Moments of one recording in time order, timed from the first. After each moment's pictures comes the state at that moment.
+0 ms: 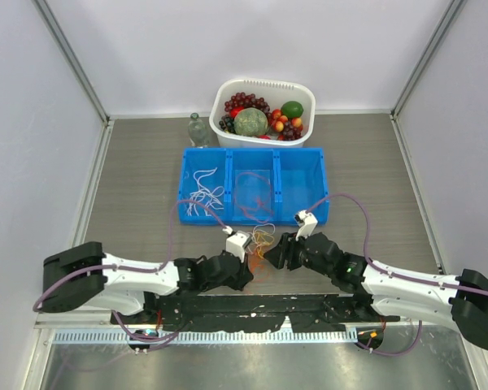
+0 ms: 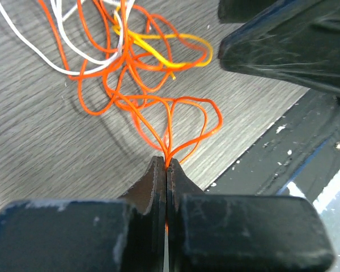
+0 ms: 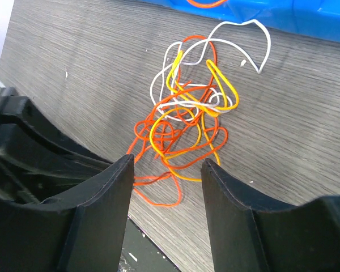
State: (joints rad) left arm -1.30 1.31 0.39 0.23 -0.25 -0.77; right arm 1.00 0.89 0.21 0.22 0.10 0.76
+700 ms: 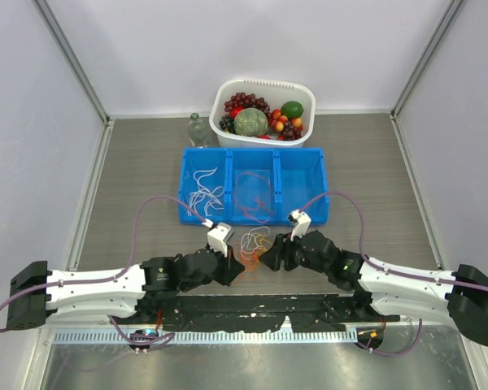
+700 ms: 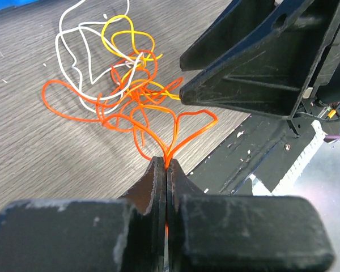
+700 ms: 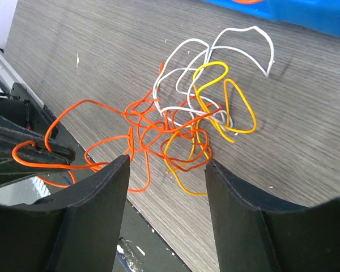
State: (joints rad) left arm -1.31 0.87 0.39 -0.04 -0.33 -0.74; right arm 1.01 0.94 0.25 0.22 0.04 0.73
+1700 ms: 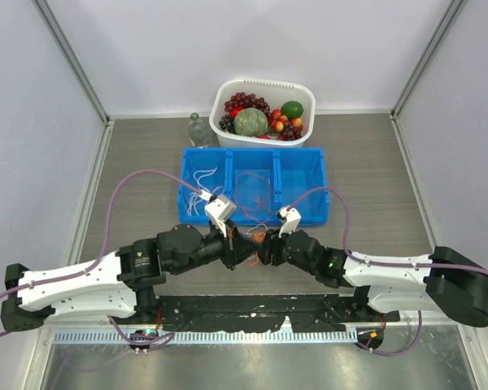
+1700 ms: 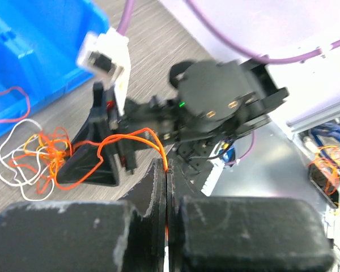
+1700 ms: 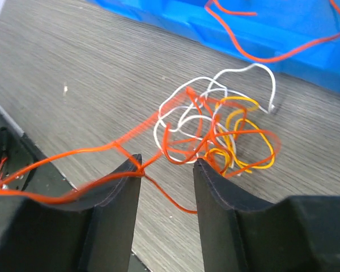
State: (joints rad) left arm -1.31 0.84 0.77 -0.16 -0.22 -0.59; right arm 1.09 1.11 0.34 0.34 0.21 0.67
